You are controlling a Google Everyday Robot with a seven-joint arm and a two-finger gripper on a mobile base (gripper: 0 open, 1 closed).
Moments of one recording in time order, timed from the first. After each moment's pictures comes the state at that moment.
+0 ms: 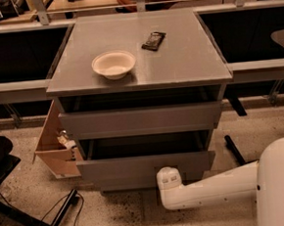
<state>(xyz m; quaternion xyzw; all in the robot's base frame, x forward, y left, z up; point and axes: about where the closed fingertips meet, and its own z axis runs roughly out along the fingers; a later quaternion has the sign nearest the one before) 0.603 -0.094 0.365 -0.62 0.72 -0.23 0.23</state>
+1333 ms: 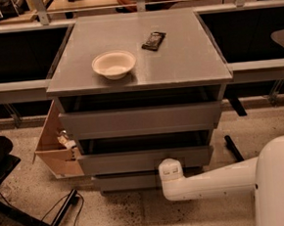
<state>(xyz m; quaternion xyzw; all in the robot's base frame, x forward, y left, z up) 0.637 -0.108 0.383 -0.61 0.71 -0.26 0.24</state>
